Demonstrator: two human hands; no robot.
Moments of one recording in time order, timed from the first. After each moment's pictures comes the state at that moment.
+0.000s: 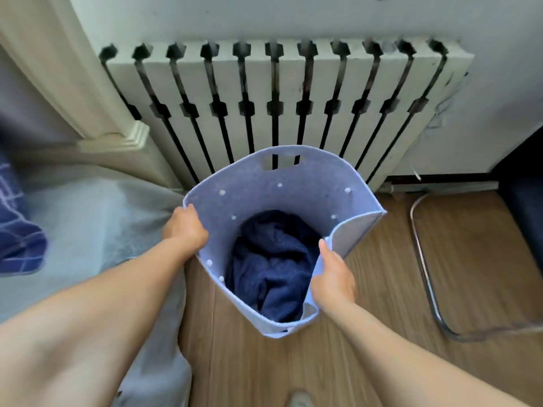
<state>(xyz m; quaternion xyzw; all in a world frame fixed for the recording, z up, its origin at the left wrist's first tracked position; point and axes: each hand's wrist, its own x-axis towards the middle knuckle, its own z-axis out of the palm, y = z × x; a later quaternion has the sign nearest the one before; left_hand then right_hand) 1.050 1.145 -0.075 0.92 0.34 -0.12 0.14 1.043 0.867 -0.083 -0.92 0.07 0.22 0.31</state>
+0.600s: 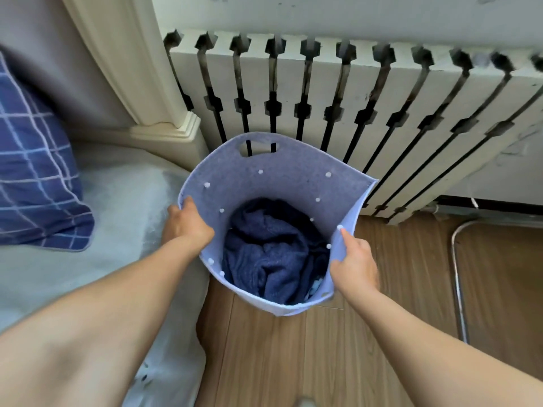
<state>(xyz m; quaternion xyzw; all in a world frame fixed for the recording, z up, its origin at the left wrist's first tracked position) 1.026 1.198 -0.067 0.84 0.48 -0.11 0.20 1.093 0.918 -0.076 -0.93 0.02 0.23 0.30</state>
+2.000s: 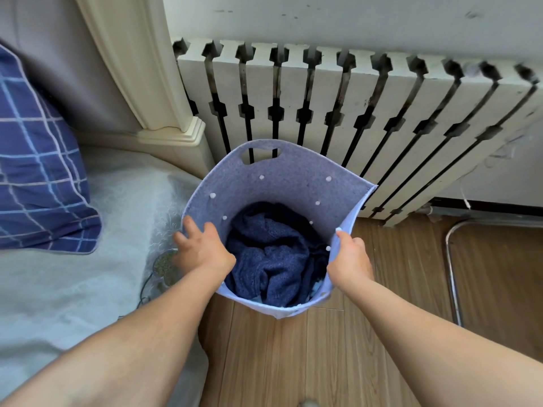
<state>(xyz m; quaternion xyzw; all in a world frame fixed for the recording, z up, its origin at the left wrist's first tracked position) 0.998 1.156 -0.071 0.87 0.46 -0.13 0.09 1.088 0.938 -0.063 -0.94 0.01 0.25 0.24</state>
